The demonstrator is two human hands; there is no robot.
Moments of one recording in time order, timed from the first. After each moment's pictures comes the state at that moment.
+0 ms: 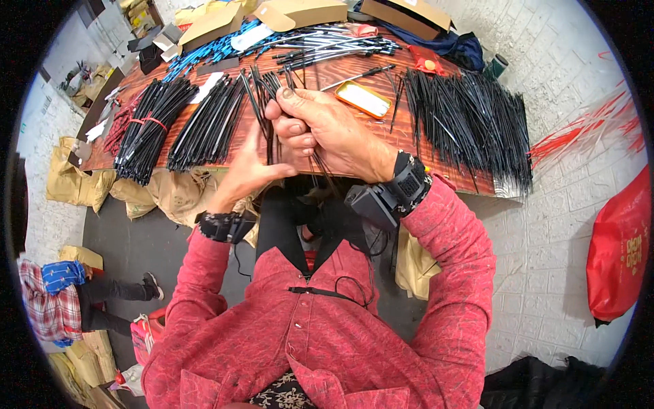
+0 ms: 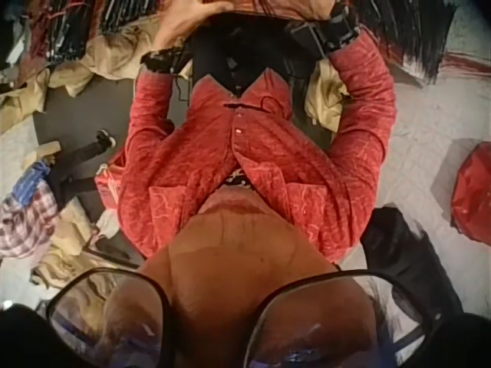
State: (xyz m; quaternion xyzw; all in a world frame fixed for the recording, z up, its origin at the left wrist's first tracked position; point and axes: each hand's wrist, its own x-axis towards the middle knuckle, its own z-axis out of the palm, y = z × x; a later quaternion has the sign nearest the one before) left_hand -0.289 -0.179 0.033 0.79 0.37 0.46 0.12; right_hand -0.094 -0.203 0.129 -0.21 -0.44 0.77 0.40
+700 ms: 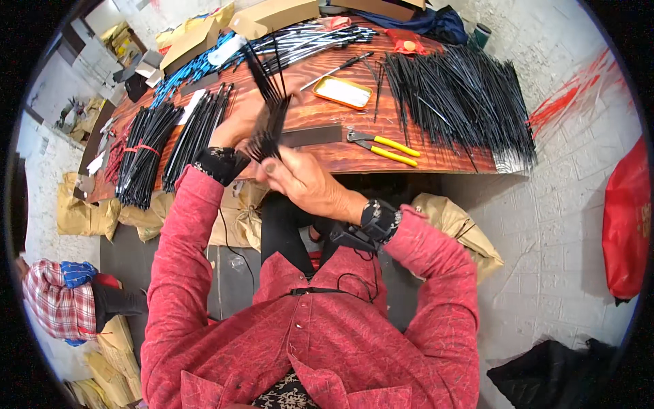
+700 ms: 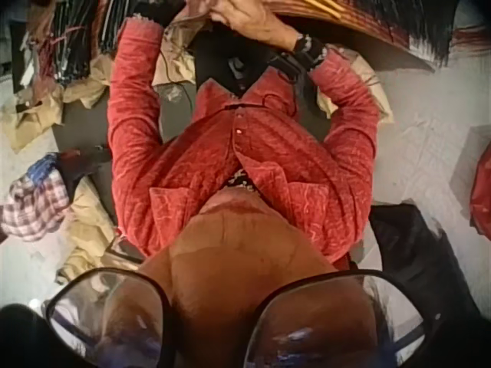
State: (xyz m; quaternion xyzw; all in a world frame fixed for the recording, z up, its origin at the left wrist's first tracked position) left_hand -0.231 -0.075 0.082 0.93 0.20 0.23 0.21; right_hand -0.093 -0.235 0.048 -0.29 -0.67 0.46 0.51
